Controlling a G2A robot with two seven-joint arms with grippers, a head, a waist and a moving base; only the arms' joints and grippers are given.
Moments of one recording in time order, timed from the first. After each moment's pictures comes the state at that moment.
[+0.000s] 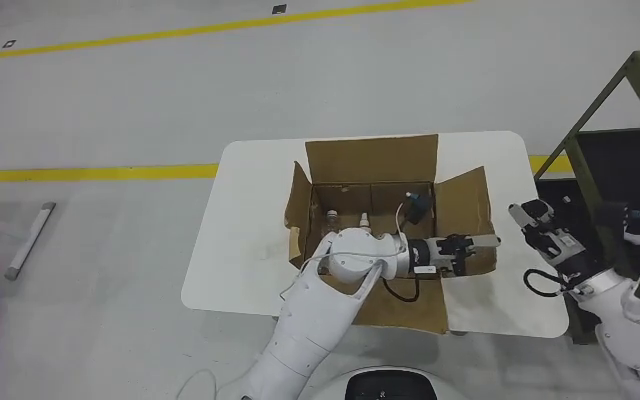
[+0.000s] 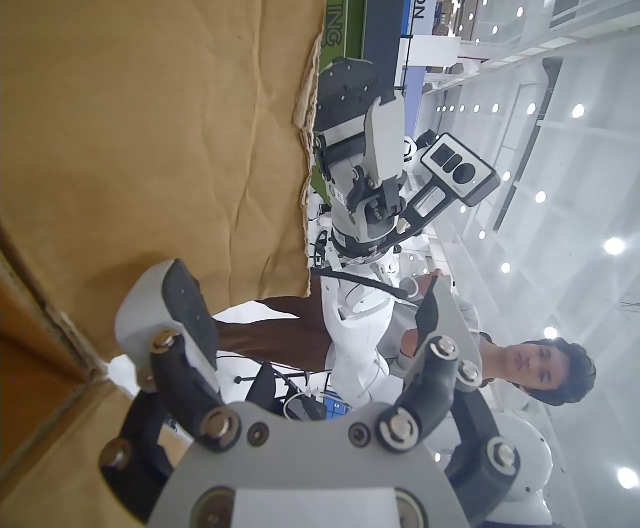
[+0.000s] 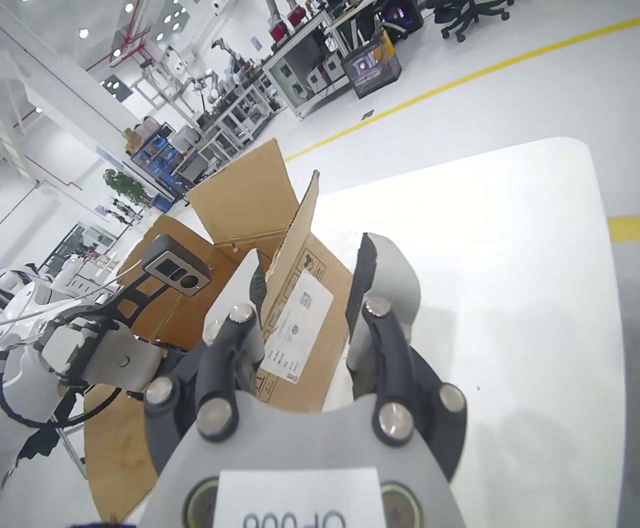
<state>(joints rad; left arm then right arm) 0.79 -1.65 -0.91 -1.26 -0.01 0.18 -0.96 -1.63 -1.10 1.74 -1.85 -0.42 -0.33 0.25</state>
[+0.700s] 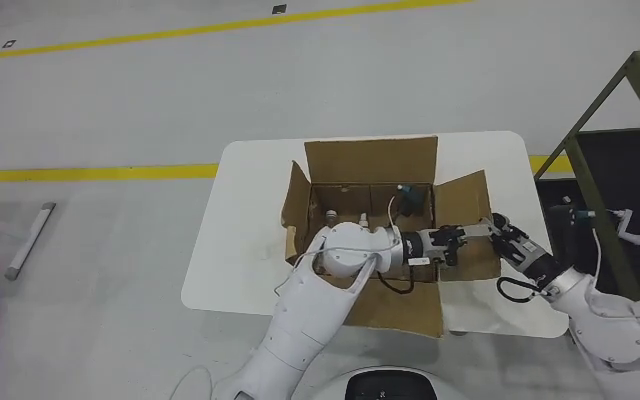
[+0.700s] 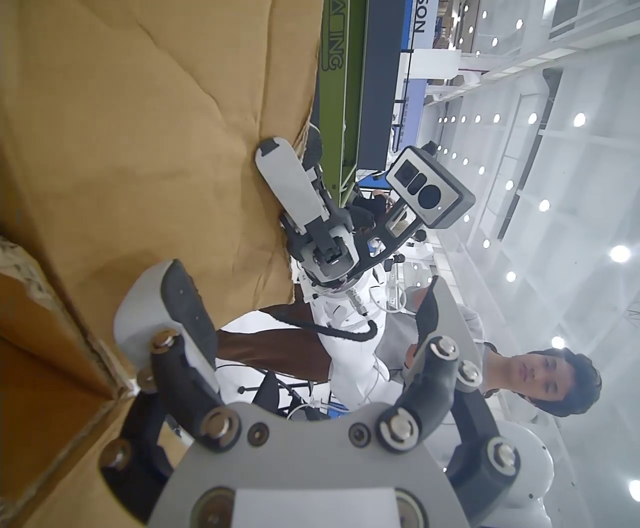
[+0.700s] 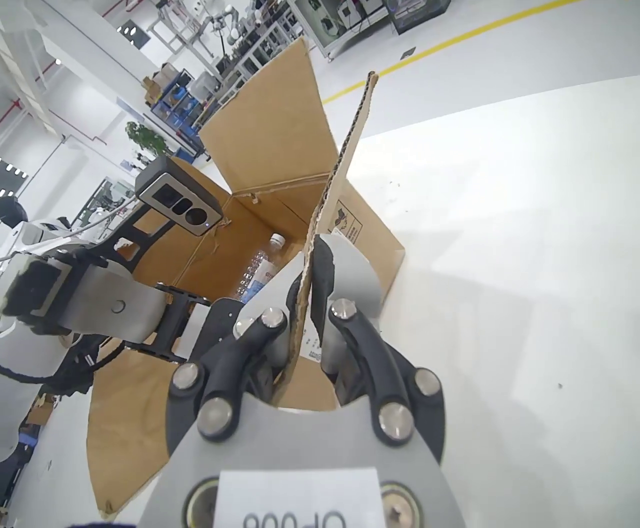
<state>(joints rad) 0.77 -1.63 -0.93 -1.25 0.00 0.18 -0.92 -1.59 -1.10 1.66 -1.80 -0.42 -0.35 0.31</state>
